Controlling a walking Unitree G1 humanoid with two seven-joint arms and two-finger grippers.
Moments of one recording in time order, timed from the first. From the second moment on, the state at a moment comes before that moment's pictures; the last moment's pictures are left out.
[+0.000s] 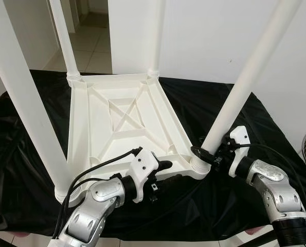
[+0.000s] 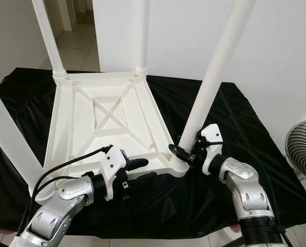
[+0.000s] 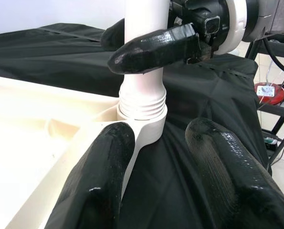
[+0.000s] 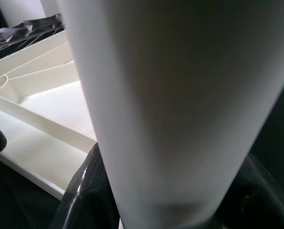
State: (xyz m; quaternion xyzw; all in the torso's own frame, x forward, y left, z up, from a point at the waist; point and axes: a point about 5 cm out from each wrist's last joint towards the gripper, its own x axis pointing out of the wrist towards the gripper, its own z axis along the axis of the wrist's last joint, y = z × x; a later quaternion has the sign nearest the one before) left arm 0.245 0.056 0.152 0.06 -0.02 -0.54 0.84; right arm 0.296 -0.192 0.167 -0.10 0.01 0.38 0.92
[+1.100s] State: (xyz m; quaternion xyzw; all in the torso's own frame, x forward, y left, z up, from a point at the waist) left arm 0.240 0.051 0.149 0.05 -0.01 -0.55 0.84; right arm 0.280 -0.131 0.154 0.03 0.00 0.00 1.00
